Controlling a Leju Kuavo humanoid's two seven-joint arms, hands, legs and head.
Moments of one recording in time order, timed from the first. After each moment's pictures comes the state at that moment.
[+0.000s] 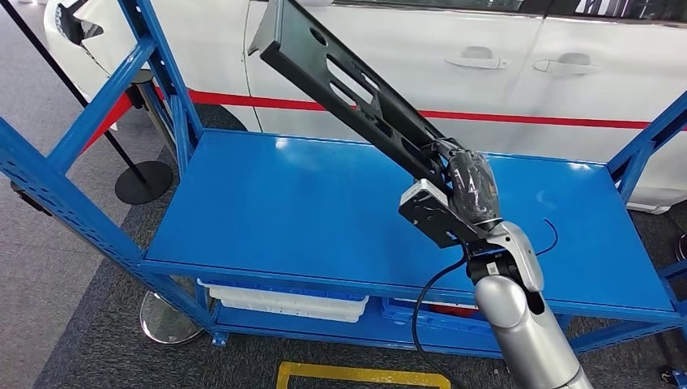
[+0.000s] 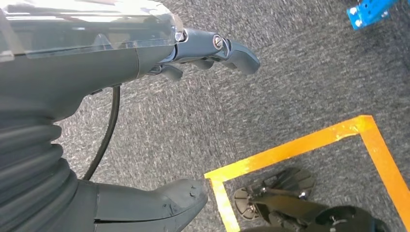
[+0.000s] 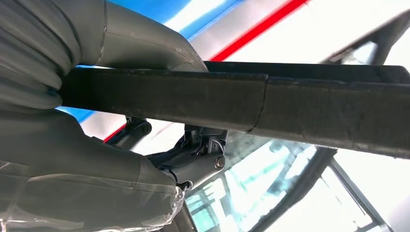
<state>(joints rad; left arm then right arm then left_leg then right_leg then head) 0.10 -0.29 1.14 -0.76 -1.56 -0.13 -0.52 -0.34 -0.16 0.31 -1.86 0.70 -0.09 0.13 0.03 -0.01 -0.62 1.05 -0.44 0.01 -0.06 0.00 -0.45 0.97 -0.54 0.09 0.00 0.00</state>
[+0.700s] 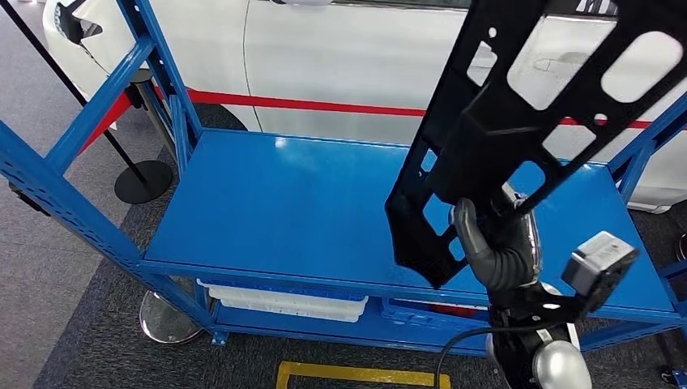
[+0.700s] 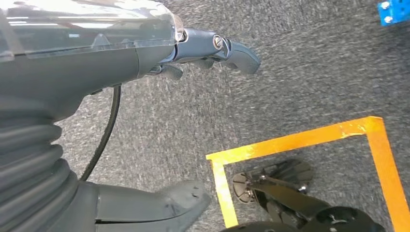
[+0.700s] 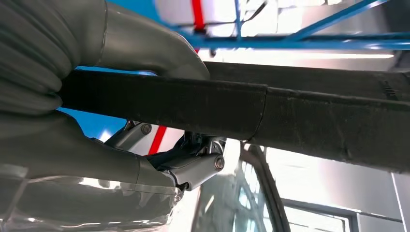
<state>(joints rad) 0.09 -0.33 1.28 -0.82 -1.56 -0.23 -0.54 -0.05 -0.16 0.29 -2.20 -0.14 -0.16 -0.05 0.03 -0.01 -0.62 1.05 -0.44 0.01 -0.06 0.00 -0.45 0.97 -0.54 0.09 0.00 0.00</state>
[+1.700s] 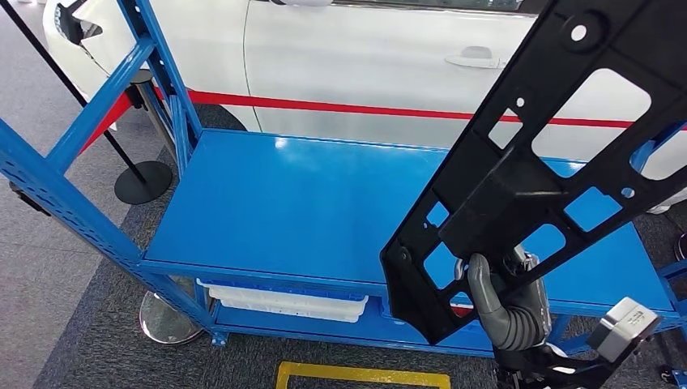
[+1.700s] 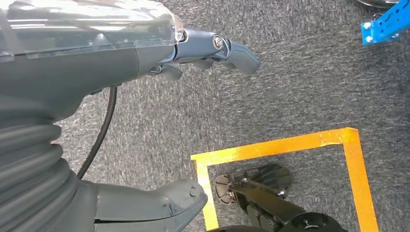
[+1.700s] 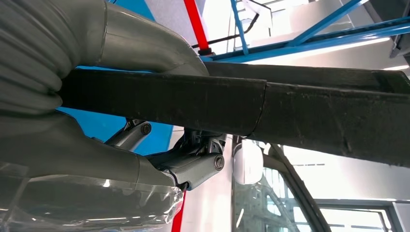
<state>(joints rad) 0.06 -0.34 1.35 -0.82 -1.56 -0.23 -0.60 0.21 -0.16 0.29 -2.28 -0.23 -0.18 -0.16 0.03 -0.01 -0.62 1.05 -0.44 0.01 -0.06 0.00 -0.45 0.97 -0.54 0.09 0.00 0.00</state>
